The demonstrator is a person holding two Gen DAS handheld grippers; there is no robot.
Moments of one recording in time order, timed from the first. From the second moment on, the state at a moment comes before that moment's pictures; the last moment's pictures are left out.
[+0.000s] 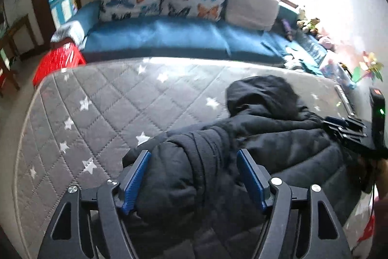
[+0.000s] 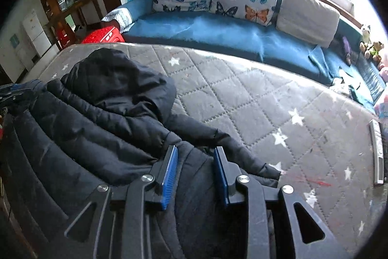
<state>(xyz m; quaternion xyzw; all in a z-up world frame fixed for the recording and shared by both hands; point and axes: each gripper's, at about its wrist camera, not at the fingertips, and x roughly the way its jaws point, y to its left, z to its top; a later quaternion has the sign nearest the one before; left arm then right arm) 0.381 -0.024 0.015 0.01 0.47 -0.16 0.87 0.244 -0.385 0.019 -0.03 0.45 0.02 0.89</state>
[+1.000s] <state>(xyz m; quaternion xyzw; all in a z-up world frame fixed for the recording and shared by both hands) 0.331 -0.073 0.028 0.00 0.48 -0.25 0.84 0.264 -0.302 0.011 -0.02 0.47 0.11 0.88</state>
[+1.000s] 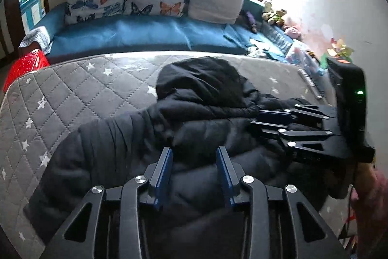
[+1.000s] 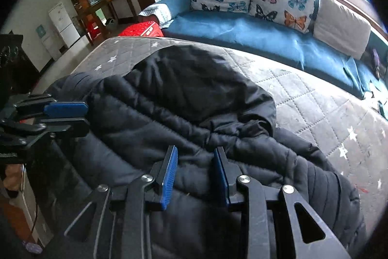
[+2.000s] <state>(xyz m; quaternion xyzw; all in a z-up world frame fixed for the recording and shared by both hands) 0.319 -0.068 0.044 0.02 0.45 -0.23 0.86 0.201 -0.304 0.040 -0.07 0.48 0.10 0.87</state>
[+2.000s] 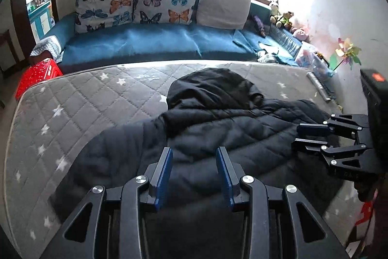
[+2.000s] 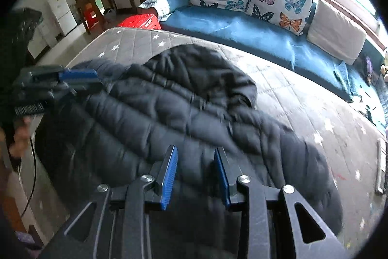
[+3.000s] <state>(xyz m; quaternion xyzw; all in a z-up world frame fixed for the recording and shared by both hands) 0.235 0.025 0.002 -0.03 0.50 -0.22 0.84 0.139 -0.371 0.003 -0.02 0.55 0.06 0.83</state>
